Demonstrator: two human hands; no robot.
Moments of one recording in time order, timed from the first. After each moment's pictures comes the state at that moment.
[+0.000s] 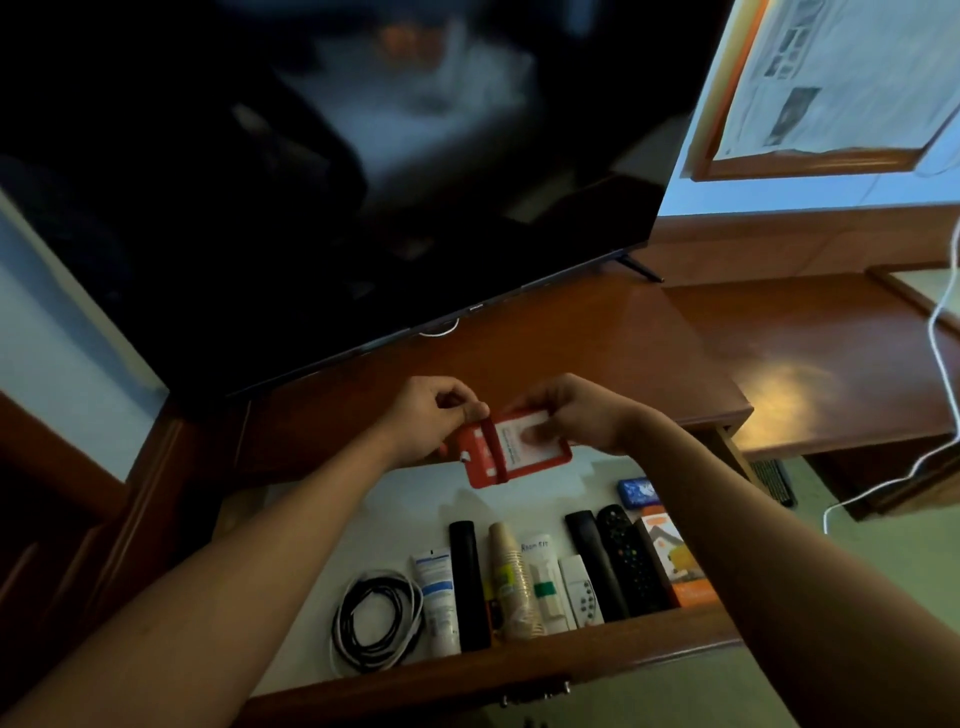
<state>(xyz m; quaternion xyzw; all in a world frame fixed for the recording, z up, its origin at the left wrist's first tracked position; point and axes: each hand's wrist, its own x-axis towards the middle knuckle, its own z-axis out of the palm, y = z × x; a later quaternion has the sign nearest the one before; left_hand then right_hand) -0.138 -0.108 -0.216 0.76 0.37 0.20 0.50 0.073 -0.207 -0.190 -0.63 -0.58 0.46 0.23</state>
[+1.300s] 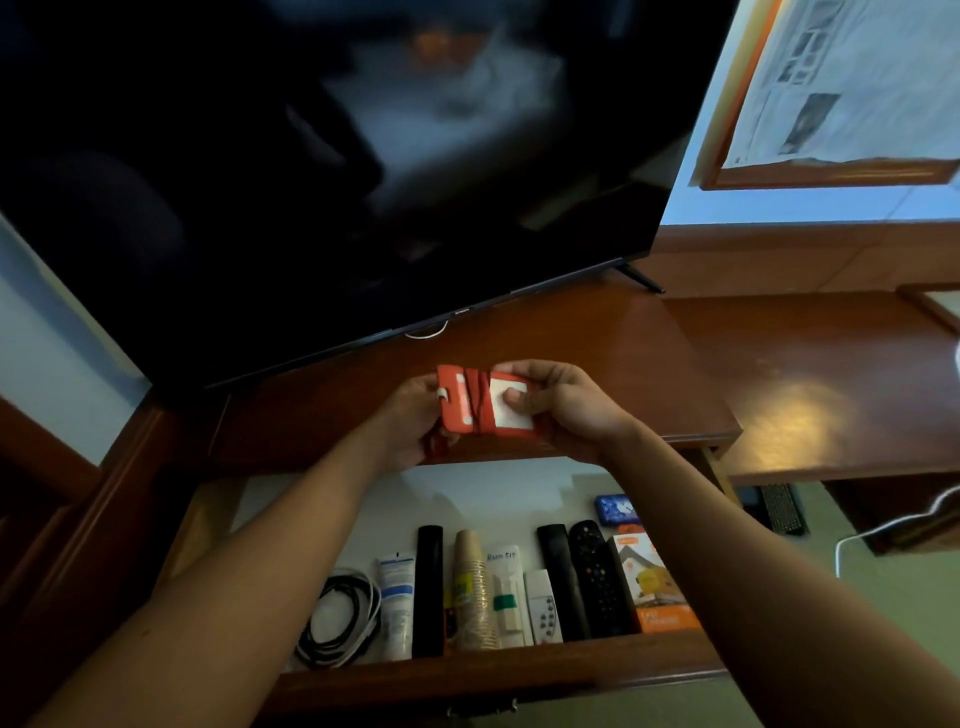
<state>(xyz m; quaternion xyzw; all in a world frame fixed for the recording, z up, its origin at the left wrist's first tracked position) -0.080 -0.134 -0.207 0.49 0.38 0.26 0.74 0.110 -0.212 -0.195 -0.45 -0.37 0.64 0.50</state>
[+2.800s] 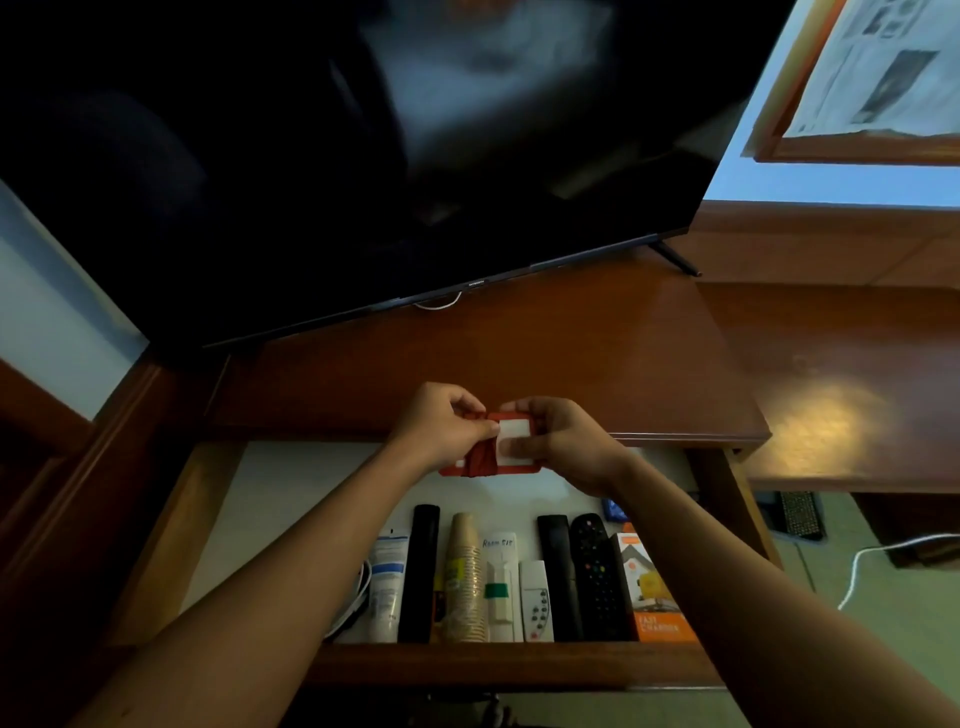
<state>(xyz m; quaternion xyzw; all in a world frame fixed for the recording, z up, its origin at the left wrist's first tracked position) -0.059 -0.156 -0.231 0.69 0.54 0.18 0.44 0.116 -0.218 -0.248 -0.55 -0.43 0.60 0.39</state>
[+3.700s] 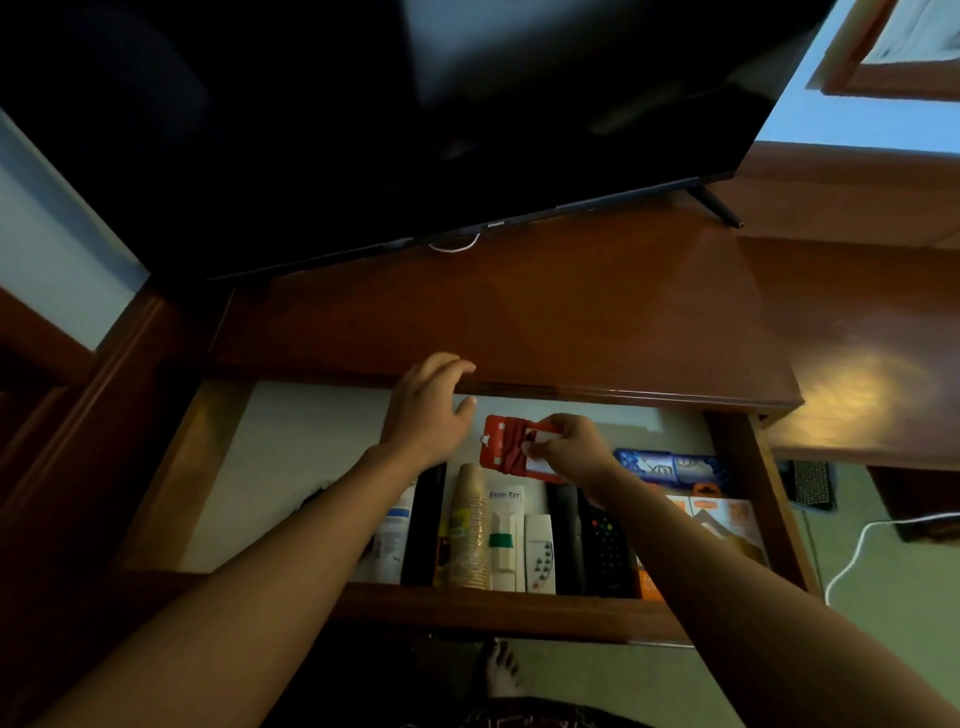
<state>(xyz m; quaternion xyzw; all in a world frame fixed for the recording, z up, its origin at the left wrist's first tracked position) -0.084 -0.160 -0.315 0.80 0.52 0.19 0.23 0.108 -0.236 -0.335 -0.72 -0.37 0.51 0.28</state>
